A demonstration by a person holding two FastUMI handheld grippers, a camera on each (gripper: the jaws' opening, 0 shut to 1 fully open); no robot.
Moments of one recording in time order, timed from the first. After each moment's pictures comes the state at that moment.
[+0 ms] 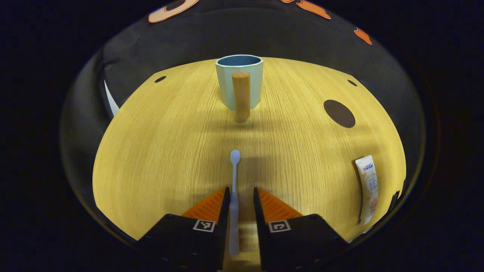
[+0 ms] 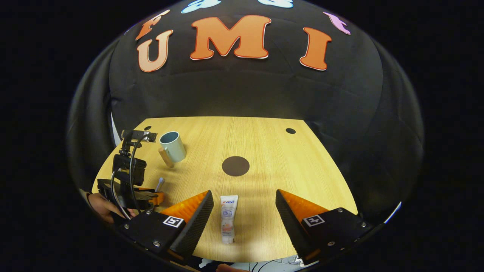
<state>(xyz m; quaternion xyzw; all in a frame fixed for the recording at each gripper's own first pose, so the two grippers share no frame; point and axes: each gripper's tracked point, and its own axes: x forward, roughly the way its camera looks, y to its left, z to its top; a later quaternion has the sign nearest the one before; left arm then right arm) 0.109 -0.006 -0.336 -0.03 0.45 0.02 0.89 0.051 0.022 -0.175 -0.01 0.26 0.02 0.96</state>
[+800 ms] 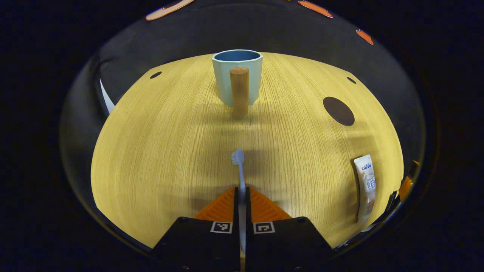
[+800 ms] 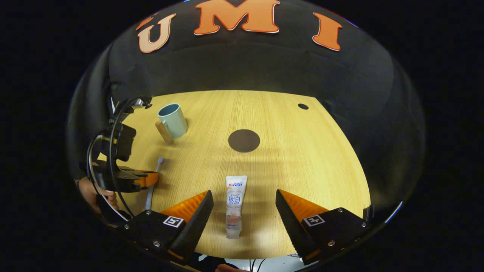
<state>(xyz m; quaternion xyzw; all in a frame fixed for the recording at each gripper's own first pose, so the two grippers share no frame) 0.114 -0.013 -0.338 -0.04 0.46 -0.01 0.88 0.050 0.044 -0.248 -0.03 0.36 0.05 0.93</state>
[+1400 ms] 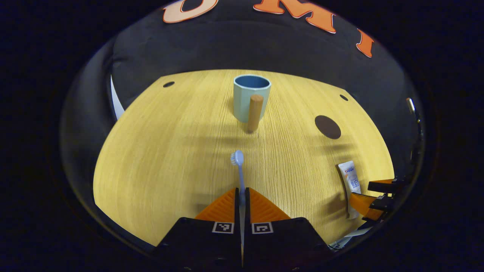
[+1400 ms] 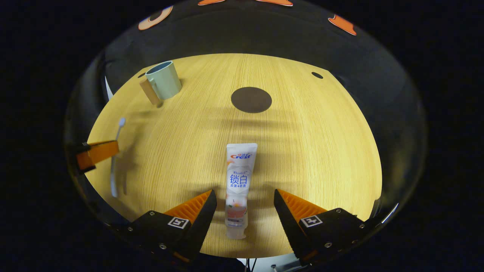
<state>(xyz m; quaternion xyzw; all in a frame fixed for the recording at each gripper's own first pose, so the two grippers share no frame) 0.086 0.022 -0.278 -0.06 0.39 -0.01 0.92 0.043 0.057 -0.330 -0.06 0.47 0.06 0.88</state>
